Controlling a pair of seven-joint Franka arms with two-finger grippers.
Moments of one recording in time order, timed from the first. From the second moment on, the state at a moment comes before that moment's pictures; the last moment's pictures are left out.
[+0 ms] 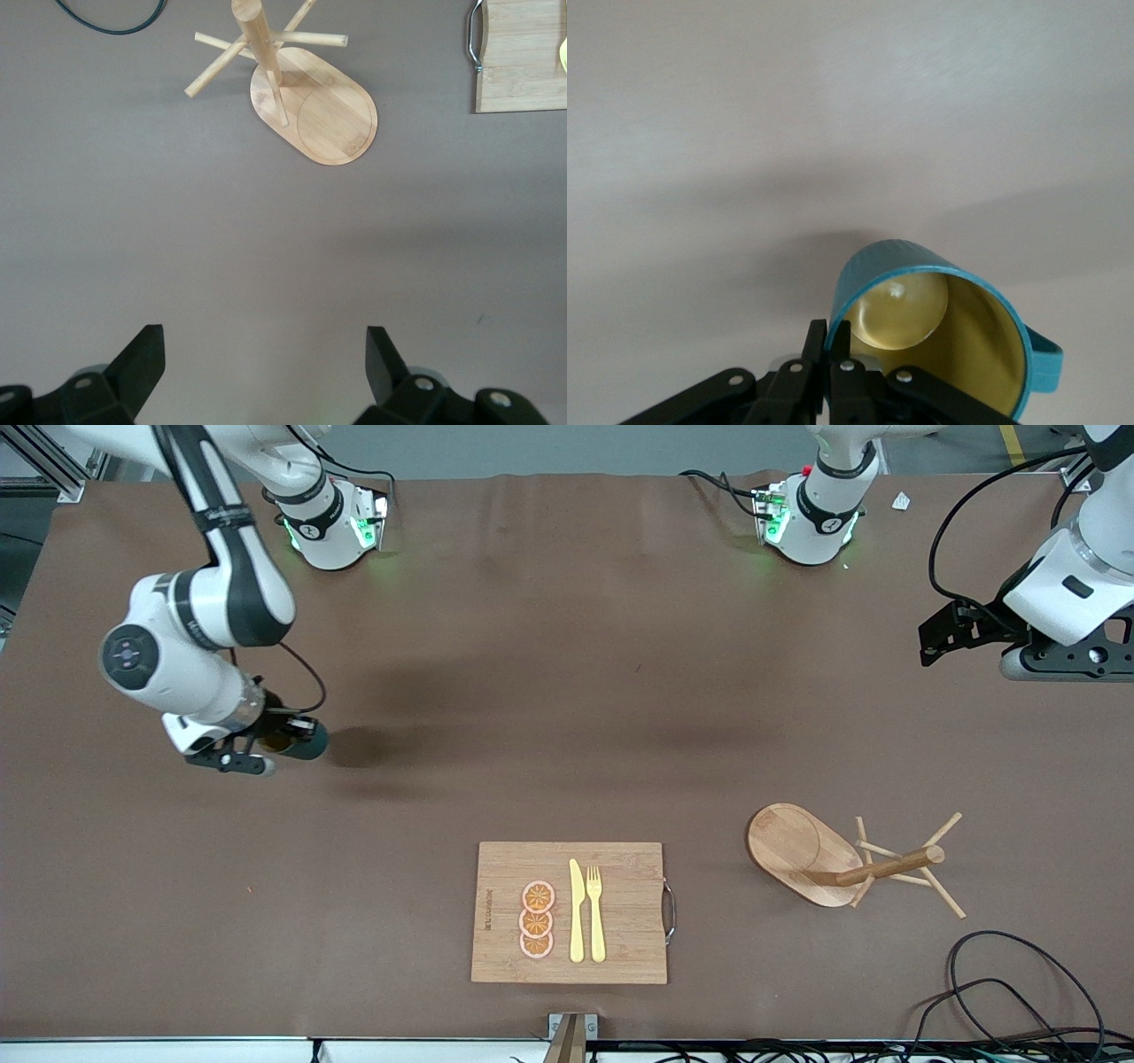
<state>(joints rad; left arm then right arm) 0.03 -0.01 -0.17 -1.61 0.02 1.58 -0.08 0.18 0.12 0.00 -2.15 0.10 2.17 0.32</state>
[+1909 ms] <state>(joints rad) 0.04 -0.01 -0.17 -1.60 0.02 1.58 -0.08 0.83 0.68 -0.03 -1.47 0.09 2.17 1.76</state>
